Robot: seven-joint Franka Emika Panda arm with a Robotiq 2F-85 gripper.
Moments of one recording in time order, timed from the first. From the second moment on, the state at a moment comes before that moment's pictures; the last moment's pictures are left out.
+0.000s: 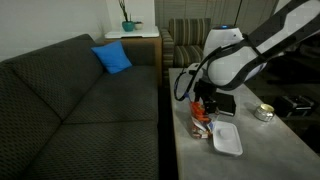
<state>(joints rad) 0.19 1.48 0.16 -1.03 -0.32 2.61 -1.18</state>
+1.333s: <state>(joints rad) 0.19 1.39 0.17 -1.02 -0.22 2.44 -1.04</state>
